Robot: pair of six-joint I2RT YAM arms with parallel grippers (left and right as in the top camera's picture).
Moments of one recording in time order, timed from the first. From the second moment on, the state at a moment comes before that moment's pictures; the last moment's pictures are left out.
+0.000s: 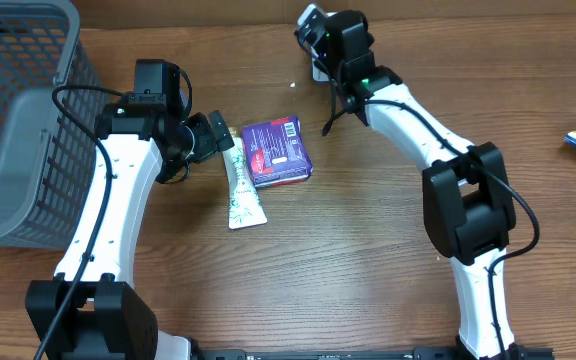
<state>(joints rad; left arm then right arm) -0.04 1.64 1.42 -1.02 0.12 -0.49 0.43 2.30 1.86 -0.06 0.28 -0.68</state>
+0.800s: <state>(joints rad) -0.04 1.64 1.42 -1.02 0.12 -0.49 0.07 2.30 1.86 -0.15 0.81 -0.45</state>
